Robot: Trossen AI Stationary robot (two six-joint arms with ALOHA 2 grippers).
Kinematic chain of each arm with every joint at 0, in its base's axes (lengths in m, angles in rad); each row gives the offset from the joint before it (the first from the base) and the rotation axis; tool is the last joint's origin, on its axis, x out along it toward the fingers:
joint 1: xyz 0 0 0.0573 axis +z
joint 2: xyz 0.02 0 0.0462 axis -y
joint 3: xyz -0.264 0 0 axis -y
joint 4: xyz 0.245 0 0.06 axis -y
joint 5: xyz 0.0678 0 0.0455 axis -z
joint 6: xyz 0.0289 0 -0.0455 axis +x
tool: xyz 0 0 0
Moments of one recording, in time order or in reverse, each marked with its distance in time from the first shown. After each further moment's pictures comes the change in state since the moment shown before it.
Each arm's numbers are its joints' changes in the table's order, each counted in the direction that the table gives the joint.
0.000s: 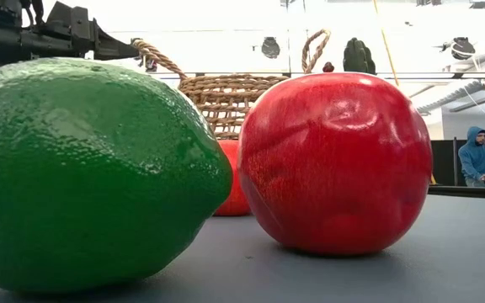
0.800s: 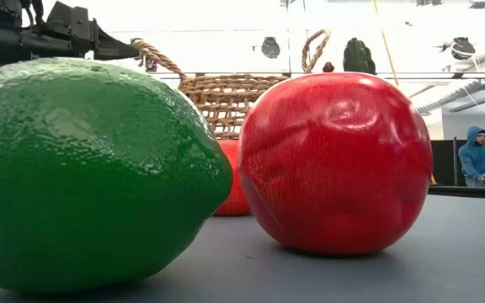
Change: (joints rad) left arm 0.000 0.000 0.000 0.001 0.000 0.007; right arm -0.005 0.000 -0.127 0.341 -0.122 0.029
